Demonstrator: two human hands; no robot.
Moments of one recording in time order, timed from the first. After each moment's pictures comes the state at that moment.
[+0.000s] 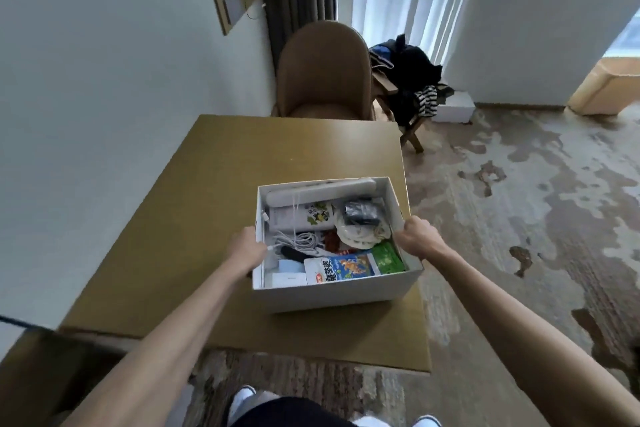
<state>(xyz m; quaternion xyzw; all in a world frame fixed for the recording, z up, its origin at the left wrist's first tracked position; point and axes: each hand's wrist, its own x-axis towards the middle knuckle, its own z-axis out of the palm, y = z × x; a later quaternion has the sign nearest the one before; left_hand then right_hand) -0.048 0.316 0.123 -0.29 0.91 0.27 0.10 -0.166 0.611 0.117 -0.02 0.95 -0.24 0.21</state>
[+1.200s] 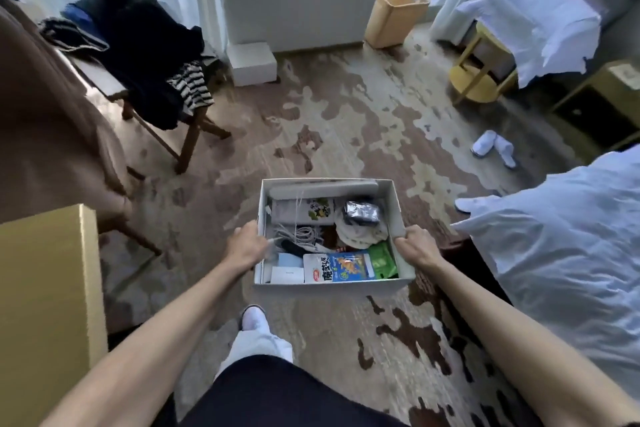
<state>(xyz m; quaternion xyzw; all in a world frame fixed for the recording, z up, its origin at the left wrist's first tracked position) -0.571 0.821 0.024 -0.03 0.93 0.27 0.25 -0.501 1.138 0.059 0.29 0.92 -0.20 0.18</state>
